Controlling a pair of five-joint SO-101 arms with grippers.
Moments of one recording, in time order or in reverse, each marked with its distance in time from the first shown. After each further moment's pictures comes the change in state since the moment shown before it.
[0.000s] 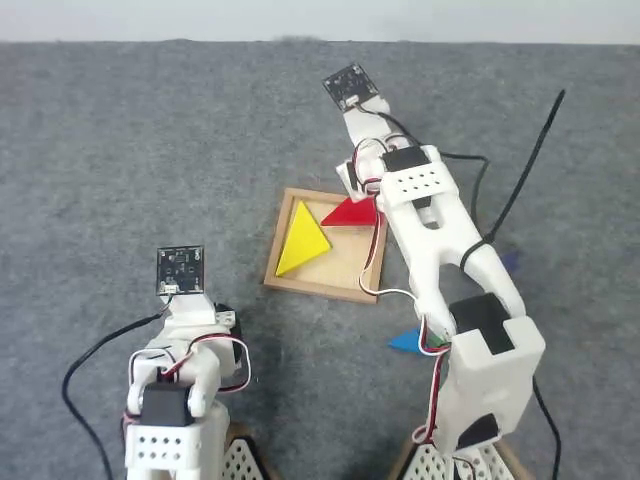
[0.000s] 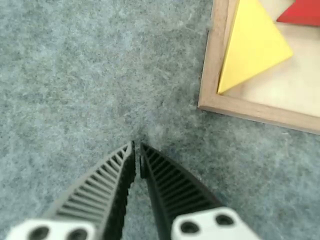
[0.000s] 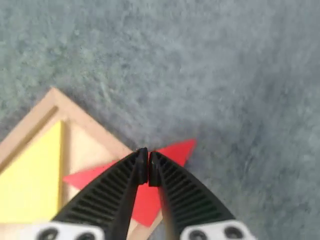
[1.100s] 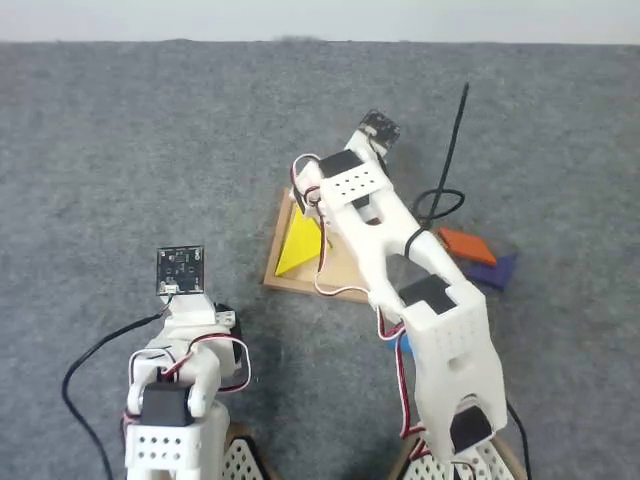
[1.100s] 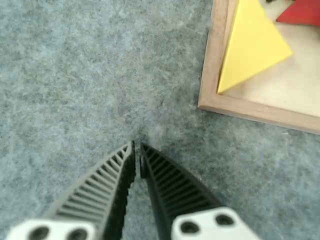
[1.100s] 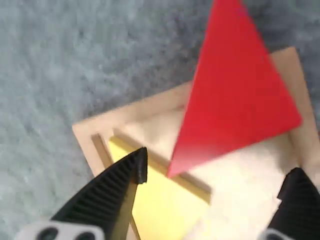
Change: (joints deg) left arm 0.0 0.0 0.0 0.0 0.0; right arm -10.4 16.7 -17.9 20.3 -73.1
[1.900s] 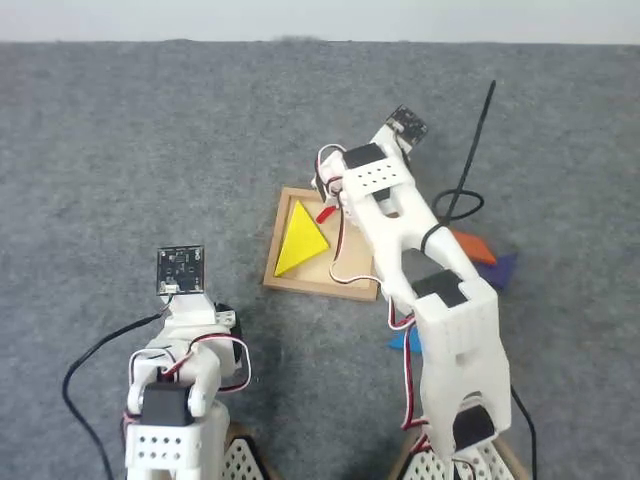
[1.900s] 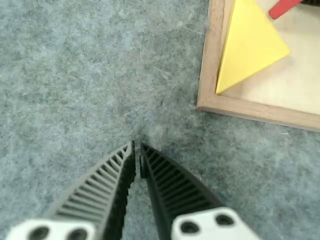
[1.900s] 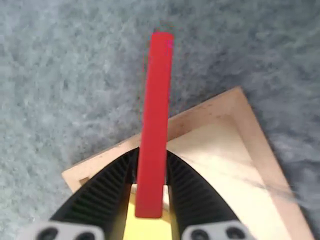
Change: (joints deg) left arm 0.0 0.0 0.0 0.0 0.0; right arm 4.6 1.1 0.6 -4.6 -3.4
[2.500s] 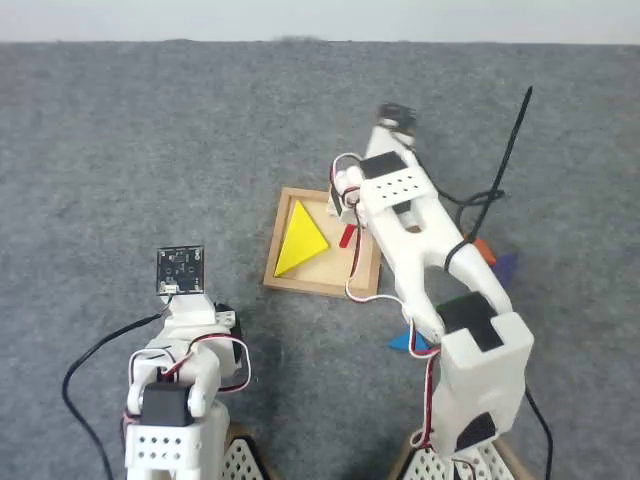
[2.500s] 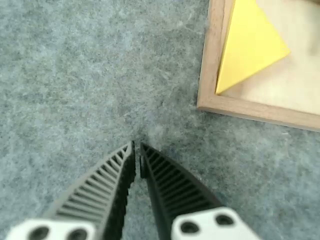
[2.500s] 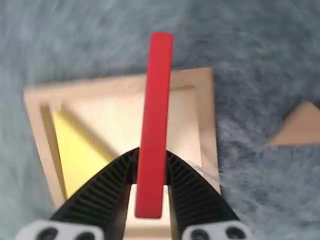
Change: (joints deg) left arm 0.0 0.0 0.0 0.0 0.0; right arm 1.9 -15.9 16.2 2.5 19.8
